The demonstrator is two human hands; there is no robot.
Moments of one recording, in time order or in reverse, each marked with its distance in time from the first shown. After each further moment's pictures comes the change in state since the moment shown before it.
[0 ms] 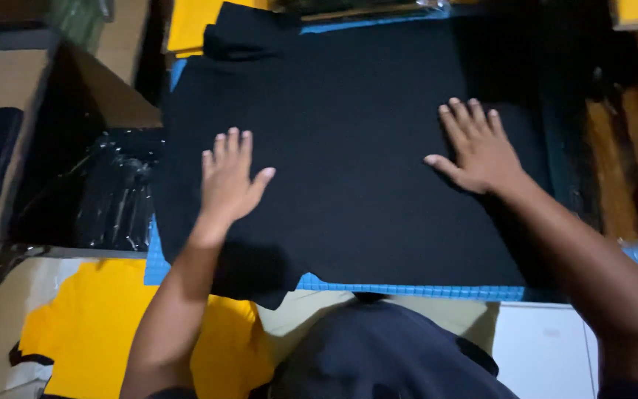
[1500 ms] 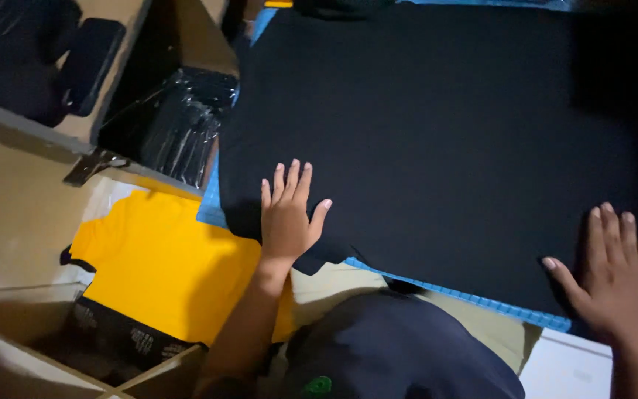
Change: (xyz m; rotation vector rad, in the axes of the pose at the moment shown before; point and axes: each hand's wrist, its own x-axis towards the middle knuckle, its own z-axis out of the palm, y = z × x) left_hand -0.125 0.022 0.050 -0.039 0.391 -0.064; right_hand -0.166 -0.010 0.022 0.068 0.052 0.196
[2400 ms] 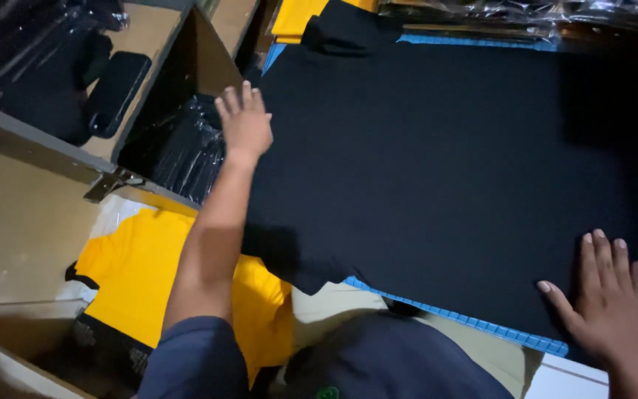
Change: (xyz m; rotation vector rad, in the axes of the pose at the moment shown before) left_hand 0.190 -0.126 0.023 0.357 -0.111 -0.129; right_hand 0.003 0.020 0.029 -0.051 0.049 0.039
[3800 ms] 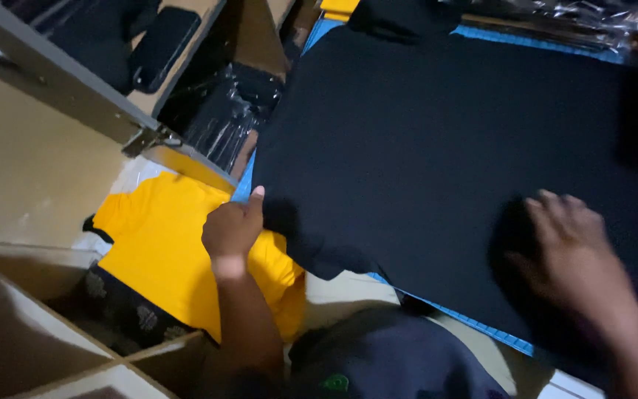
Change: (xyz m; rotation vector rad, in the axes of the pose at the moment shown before) left_hand -0.222 -0.004 -0.088 -0.447 -0.217 -0.764; right_hand 0.088 -0.088 -0.049 -0.271 0.015 -0.482
